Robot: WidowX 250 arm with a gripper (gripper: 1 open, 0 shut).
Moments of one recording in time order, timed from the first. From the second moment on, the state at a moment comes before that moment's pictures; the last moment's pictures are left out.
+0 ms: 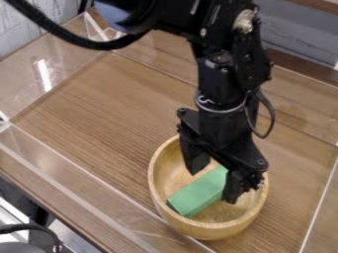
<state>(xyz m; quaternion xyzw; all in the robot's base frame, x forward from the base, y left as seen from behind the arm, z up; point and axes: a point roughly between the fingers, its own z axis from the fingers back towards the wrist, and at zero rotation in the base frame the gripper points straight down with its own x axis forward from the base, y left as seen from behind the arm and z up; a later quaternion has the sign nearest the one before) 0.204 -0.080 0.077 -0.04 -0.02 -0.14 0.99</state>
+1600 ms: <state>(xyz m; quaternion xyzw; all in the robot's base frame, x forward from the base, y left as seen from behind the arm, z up) 0.204 -0.073 0.051 -0.06 -0.05 -0.13 0.99</state>
